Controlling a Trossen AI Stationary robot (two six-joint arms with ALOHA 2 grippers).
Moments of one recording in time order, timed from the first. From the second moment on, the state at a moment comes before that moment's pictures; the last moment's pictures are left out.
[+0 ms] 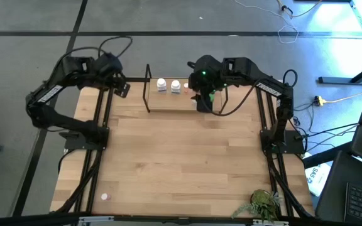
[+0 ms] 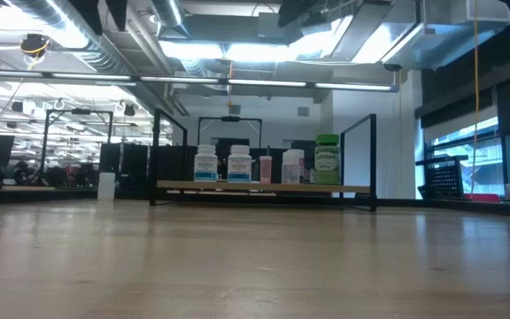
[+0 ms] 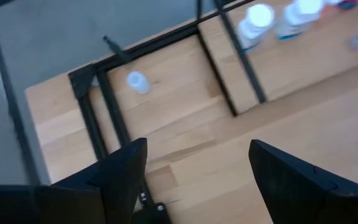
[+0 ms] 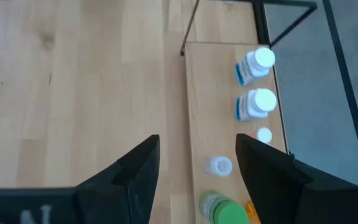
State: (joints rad) left arm 0.46 1.22 1.71 -1.57 -0.40 -0.63; right arm -0.20 1.88 2.32 -1.37 0.02 -0.21
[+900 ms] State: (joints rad) left arm 1.11 1.68 1.71 -1.56 -0.13 -0.31; right arm -0.21 1.88 2.32 -1.38 0.02 -0.24
